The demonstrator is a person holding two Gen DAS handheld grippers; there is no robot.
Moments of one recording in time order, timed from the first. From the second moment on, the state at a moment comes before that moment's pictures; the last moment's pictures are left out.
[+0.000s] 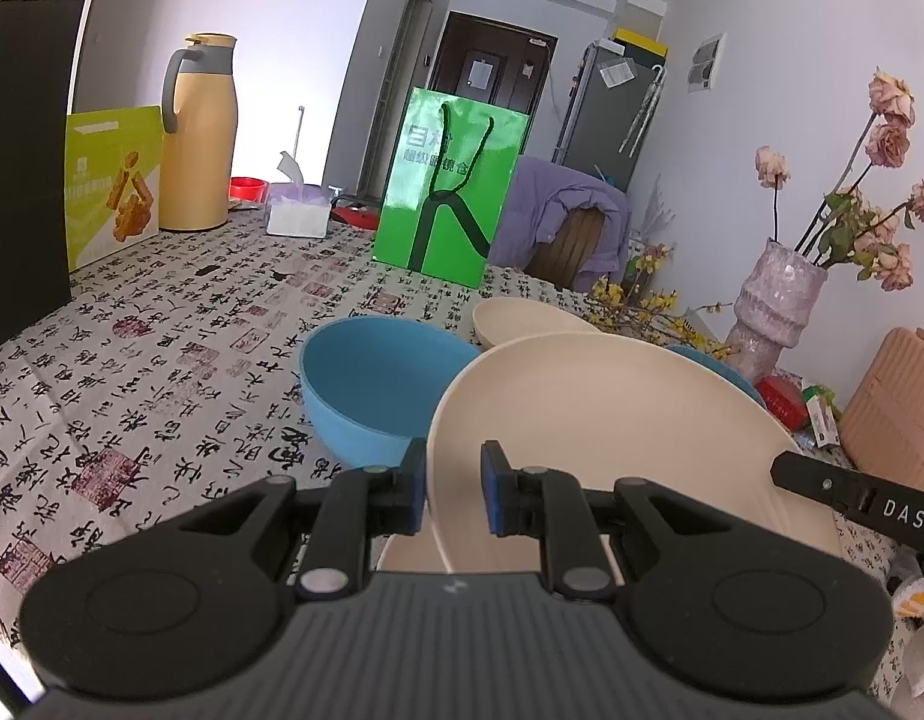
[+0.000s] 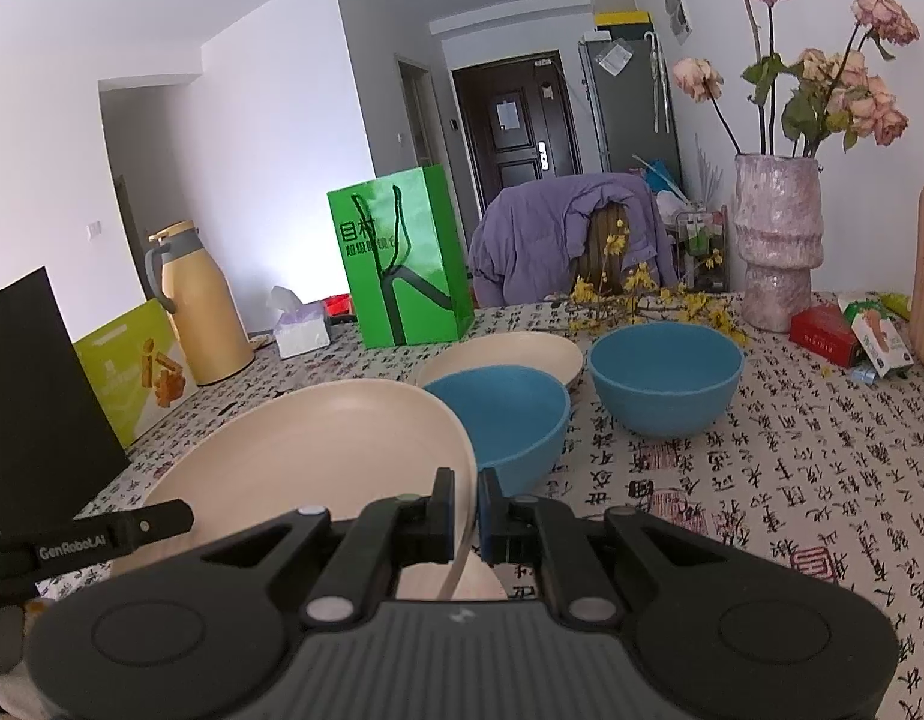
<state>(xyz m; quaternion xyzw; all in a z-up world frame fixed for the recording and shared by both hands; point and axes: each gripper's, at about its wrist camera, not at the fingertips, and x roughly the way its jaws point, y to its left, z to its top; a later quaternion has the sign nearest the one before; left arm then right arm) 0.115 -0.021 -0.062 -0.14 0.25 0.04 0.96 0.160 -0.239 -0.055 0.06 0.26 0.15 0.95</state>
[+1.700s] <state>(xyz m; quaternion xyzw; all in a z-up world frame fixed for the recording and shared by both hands) 0.128 -0.021 -0.106 -0.13 0.29 0.05 0.95 0.178 -0.238 -0.112 0.07 0.32 0.15 0.93</state>
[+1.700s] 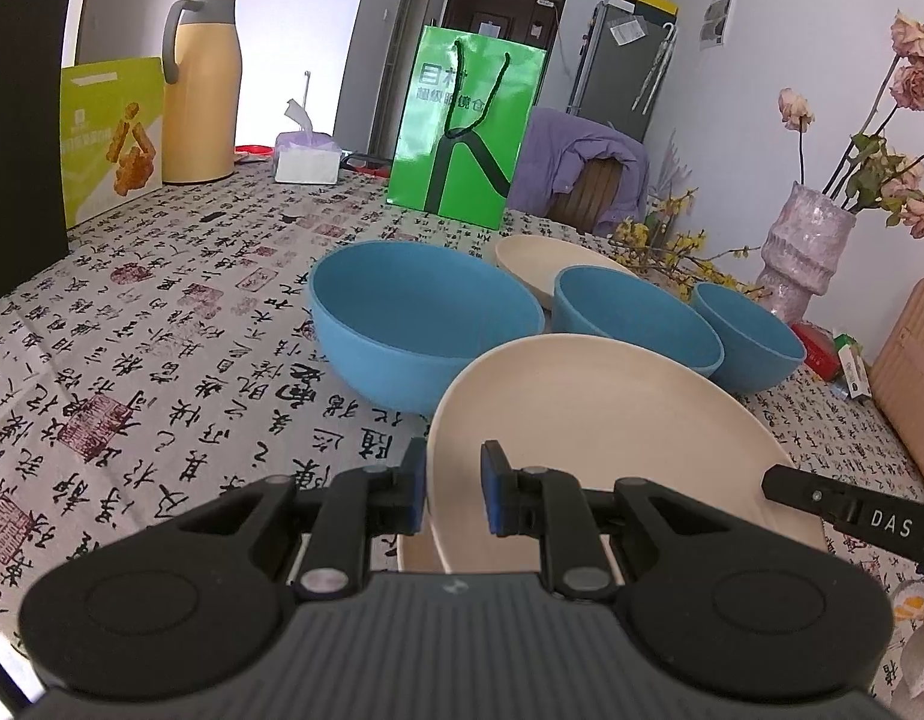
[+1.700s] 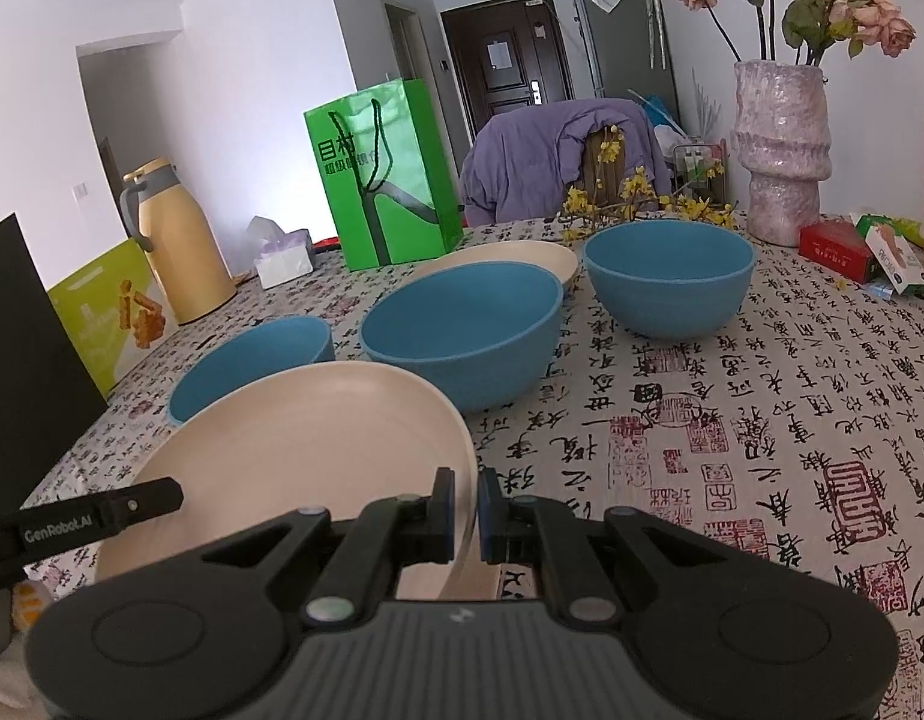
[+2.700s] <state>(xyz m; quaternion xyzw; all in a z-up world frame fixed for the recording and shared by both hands) 0.139 -0.020 -0.131 -0.12 0.32 0.05 0.94 0.191 -0.230 -0.135 0.04 0.34 0.14 0.93</state>
